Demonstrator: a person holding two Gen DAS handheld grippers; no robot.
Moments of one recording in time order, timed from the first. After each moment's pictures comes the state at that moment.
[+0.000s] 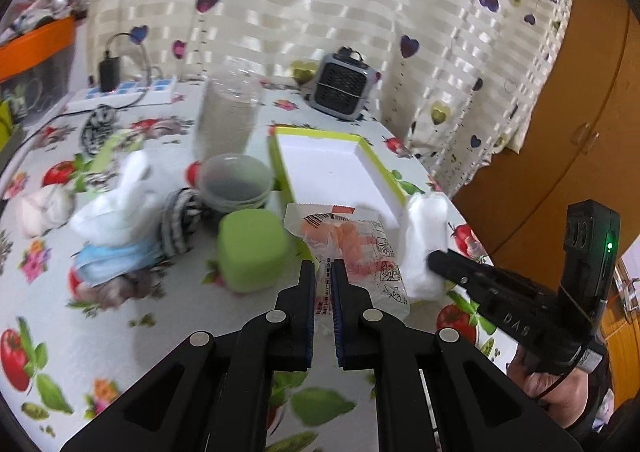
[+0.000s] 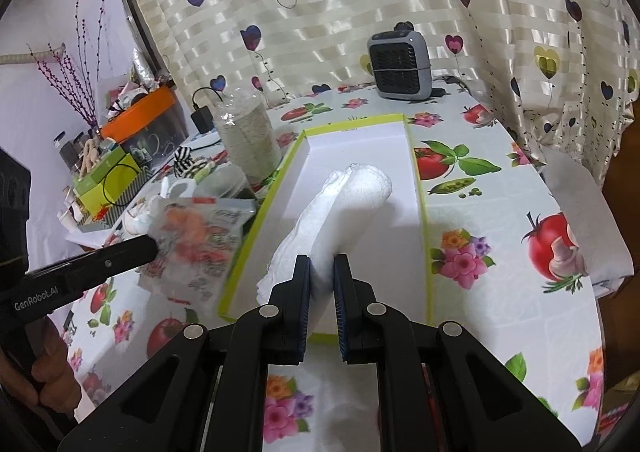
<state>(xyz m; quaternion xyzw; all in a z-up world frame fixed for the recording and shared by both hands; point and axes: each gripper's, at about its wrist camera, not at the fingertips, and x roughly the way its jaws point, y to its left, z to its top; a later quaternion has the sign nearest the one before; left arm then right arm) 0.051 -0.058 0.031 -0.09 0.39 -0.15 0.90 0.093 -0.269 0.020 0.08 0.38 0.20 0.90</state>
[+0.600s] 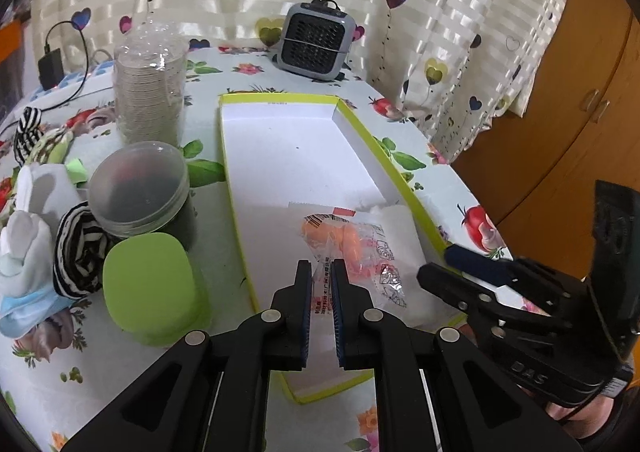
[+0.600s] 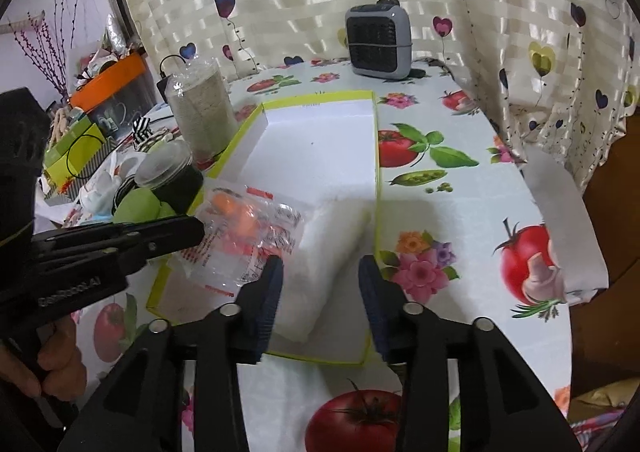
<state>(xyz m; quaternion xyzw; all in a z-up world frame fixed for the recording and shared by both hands) 0.116 -0.114 -0.009 -0.06 0.44 -0.17 0.88 0.120 -0.283 0.004 0.02 0.42 0.16 0.89</state>
